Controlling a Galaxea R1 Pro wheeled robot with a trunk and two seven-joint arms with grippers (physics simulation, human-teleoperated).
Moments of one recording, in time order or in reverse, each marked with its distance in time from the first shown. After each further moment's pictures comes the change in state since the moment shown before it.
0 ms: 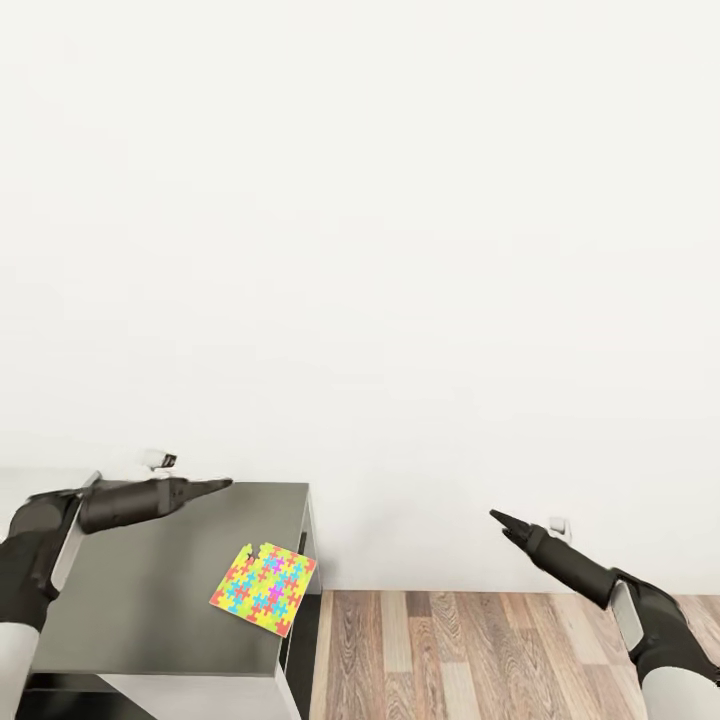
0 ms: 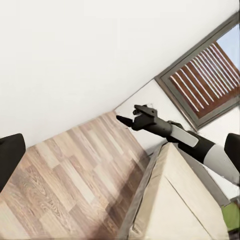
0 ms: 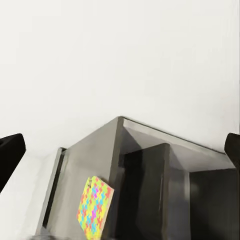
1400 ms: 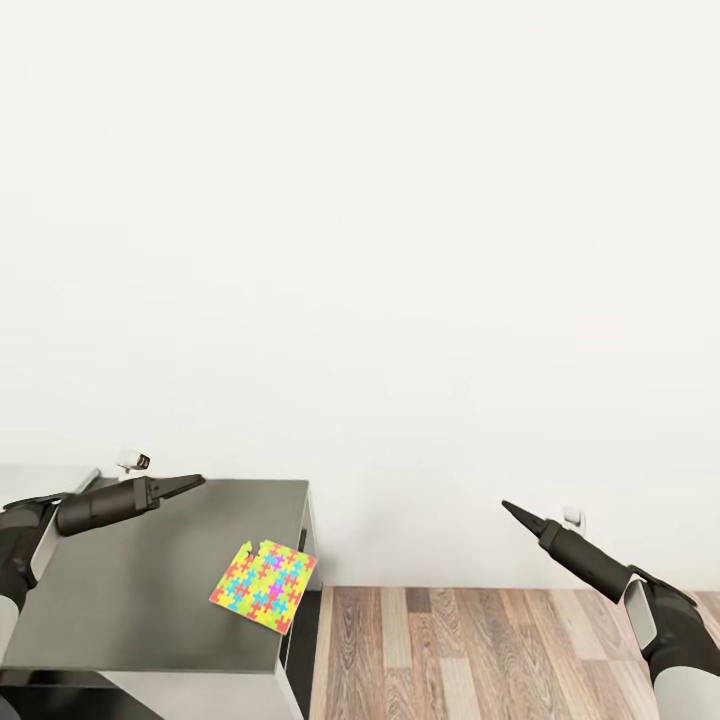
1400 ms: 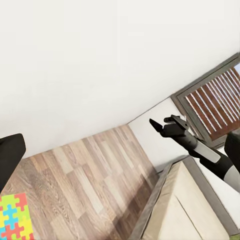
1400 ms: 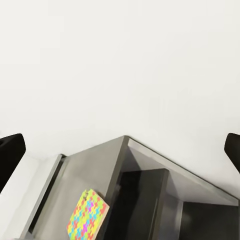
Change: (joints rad) left arm -0.116 0.091 0.034 0.355 0.001 -0.158 0.000; right arm 0.000 -0.025 -0.013 -0.025 -0.006 -0.134 0.106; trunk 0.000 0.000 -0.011
